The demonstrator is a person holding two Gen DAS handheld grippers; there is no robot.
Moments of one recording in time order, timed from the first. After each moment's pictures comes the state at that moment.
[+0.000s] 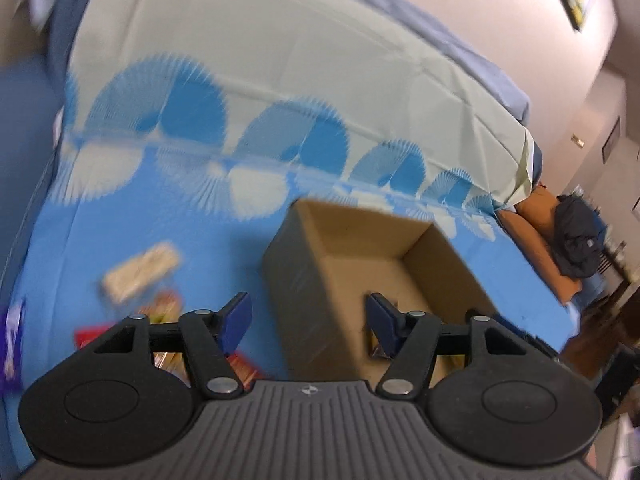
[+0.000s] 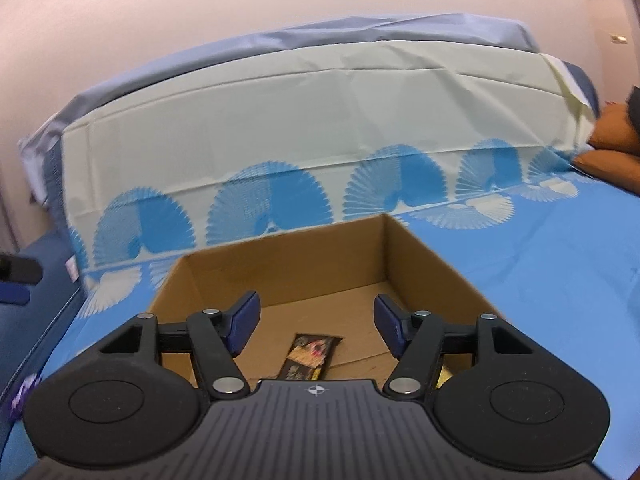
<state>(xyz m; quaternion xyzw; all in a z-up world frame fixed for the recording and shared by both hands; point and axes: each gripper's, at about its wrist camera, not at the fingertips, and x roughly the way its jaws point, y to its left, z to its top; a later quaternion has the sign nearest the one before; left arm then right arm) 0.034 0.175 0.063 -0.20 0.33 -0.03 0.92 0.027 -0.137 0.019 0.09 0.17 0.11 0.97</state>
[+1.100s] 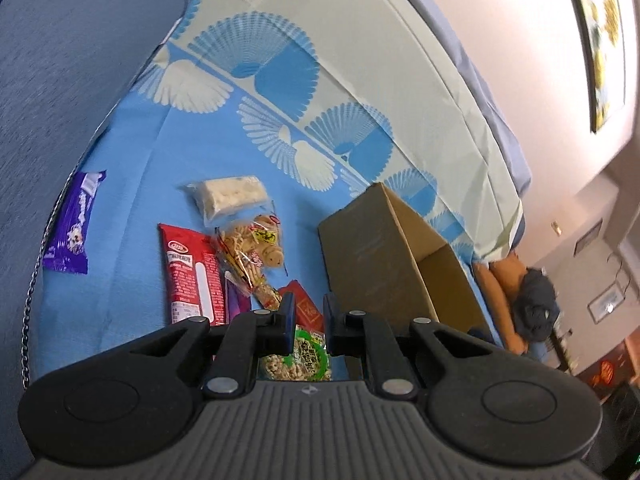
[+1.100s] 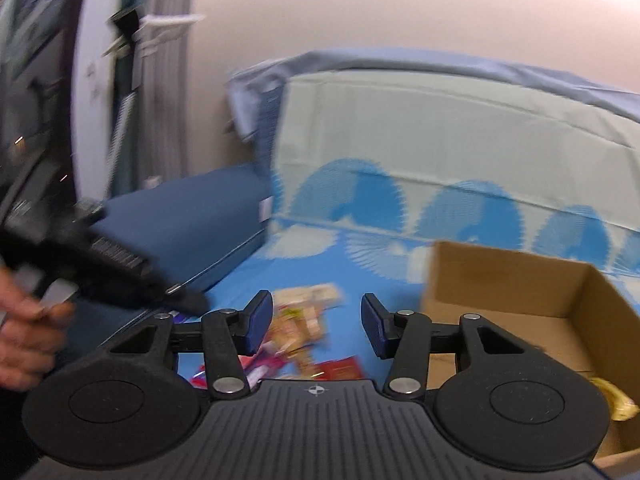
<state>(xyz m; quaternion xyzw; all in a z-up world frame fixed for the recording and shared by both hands) -0.059 0.287 -0.014 -0.36 0.29 -0.04 0.89 -0.087 0.012 0.039 -0.05 0.14 0.34 0.93</state>
